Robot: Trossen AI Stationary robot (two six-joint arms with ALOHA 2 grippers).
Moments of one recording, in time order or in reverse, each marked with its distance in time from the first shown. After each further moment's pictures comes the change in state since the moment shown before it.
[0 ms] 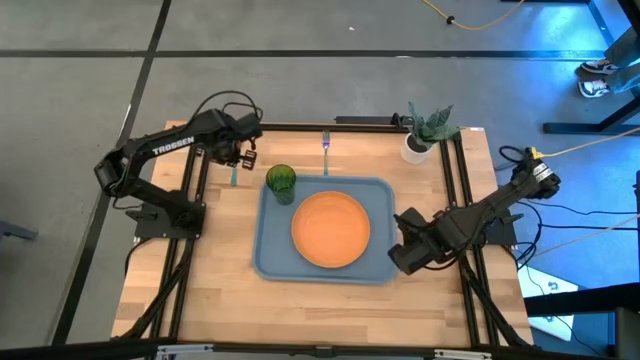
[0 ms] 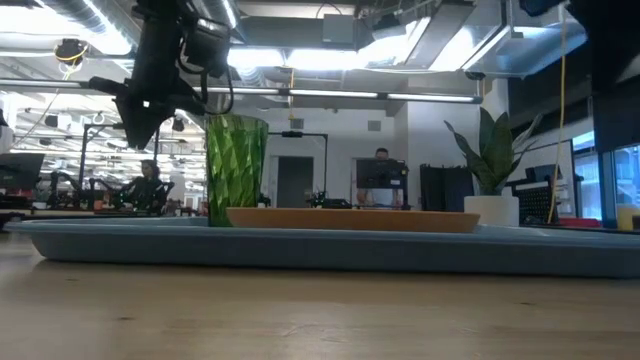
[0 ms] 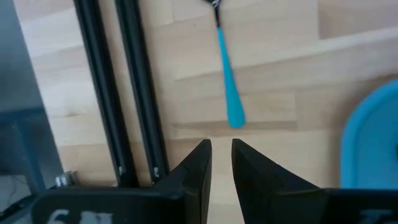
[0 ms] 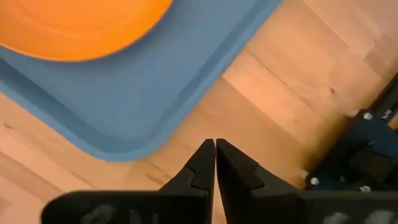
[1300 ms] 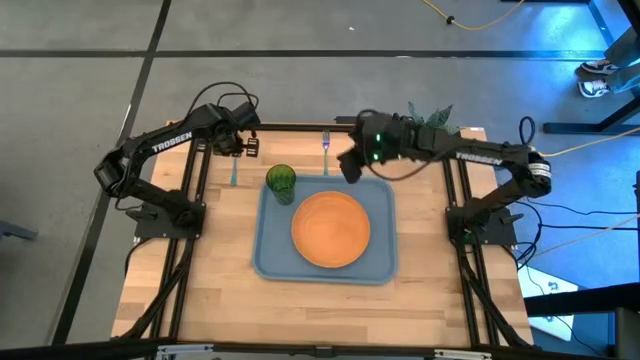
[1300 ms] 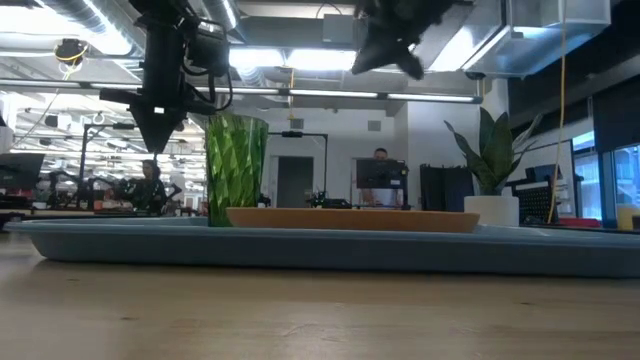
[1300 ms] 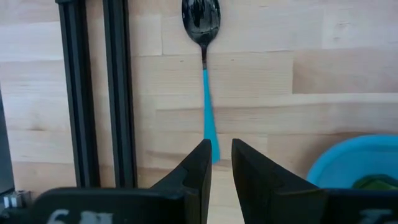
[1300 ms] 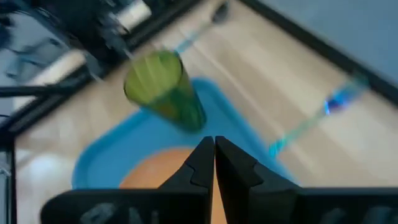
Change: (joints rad) left arm 0.093 0.000 -0.001 0.142 0.020 -0.031; right arm -0.816 0.026 0.093 0.869 -0.282 -1.034
